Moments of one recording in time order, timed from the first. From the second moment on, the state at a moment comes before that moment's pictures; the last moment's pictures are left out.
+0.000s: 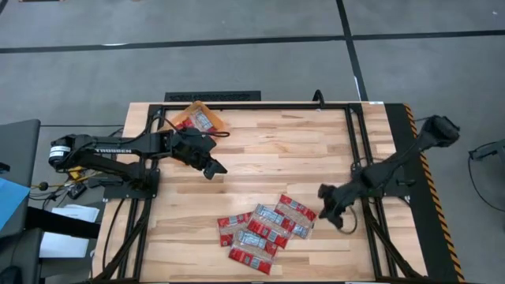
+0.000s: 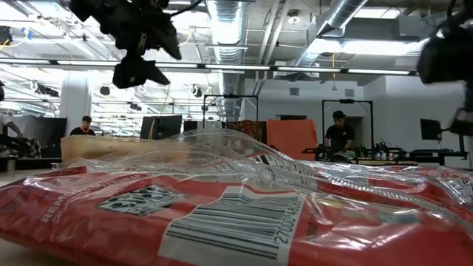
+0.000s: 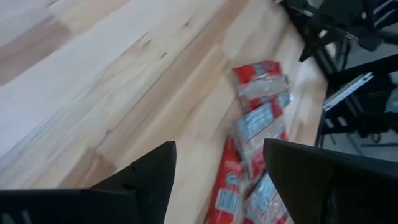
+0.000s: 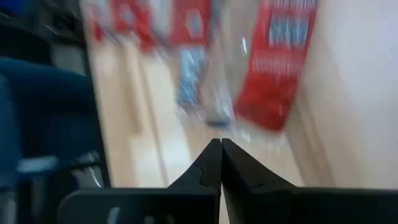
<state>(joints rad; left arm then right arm) 0.15 1.10 0.77 -0.27 0.17 -0.78 0.55 1.00 0.37 -0.18 -0.07 1.01</state>
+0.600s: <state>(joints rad) 0.10 1.10 0.77 -0.37 0.17 -0.74 0.41 1.49 0.54 -0.16 -0.15 0.79</state>
